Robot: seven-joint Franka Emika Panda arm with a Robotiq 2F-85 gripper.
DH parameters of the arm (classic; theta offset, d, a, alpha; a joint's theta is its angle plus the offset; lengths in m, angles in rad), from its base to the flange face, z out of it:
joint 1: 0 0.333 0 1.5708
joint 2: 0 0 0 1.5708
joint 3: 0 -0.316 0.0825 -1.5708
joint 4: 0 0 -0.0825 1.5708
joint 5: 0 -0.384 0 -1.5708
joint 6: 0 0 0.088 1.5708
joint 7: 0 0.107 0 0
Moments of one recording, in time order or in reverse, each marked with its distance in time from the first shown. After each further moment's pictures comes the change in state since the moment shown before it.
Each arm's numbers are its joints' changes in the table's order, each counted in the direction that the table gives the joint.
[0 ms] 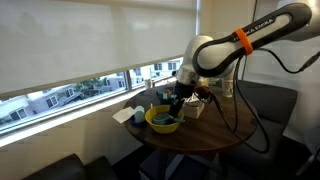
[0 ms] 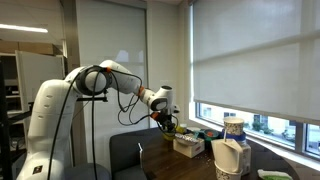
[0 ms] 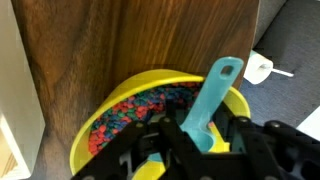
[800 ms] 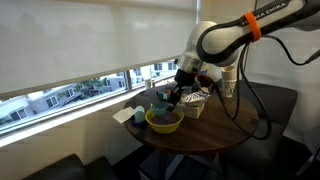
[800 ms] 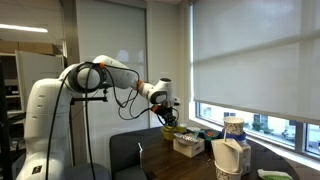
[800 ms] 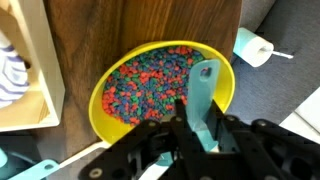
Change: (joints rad) arm -0.014 0.069 0.005 0.022 0.006 -0.027 0.035
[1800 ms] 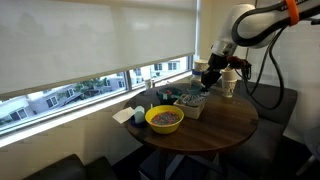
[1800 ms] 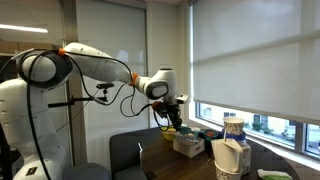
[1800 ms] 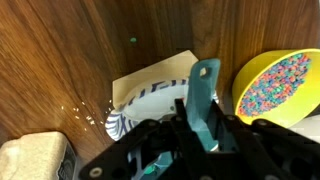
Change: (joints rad) arm -0.112 0.289 0.145 -0.227 0.129 -0.098 0.286
